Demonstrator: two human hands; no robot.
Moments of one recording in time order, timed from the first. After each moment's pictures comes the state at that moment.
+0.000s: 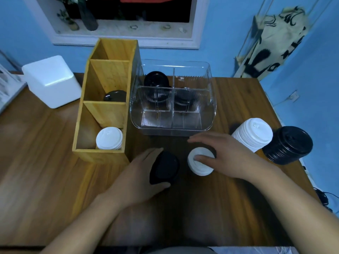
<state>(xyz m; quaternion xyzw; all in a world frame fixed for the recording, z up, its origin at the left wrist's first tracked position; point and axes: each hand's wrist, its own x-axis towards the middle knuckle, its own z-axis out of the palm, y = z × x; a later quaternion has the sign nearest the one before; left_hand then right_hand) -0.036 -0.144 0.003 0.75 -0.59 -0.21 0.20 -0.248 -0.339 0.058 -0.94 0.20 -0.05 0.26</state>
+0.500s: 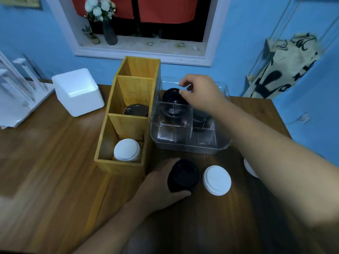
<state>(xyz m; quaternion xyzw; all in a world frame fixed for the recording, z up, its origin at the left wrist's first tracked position) -0.035 -0.159 -0.023 0.74 -0.55 -0.22 0.31 -0.058 -0.417 0.126 -0.92 0.28 -0.20 0.18</state>
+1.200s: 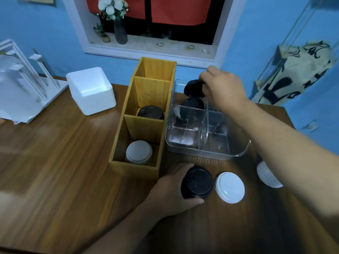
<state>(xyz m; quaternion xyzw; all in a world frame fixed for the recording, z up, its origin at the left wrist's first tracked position) -0.027 -0.157 -0.027 0.73 -0.56 -0.23 0.32 -0.044 -0.434 0.131 -0.94 0.21 -0.22 -0.15</state>
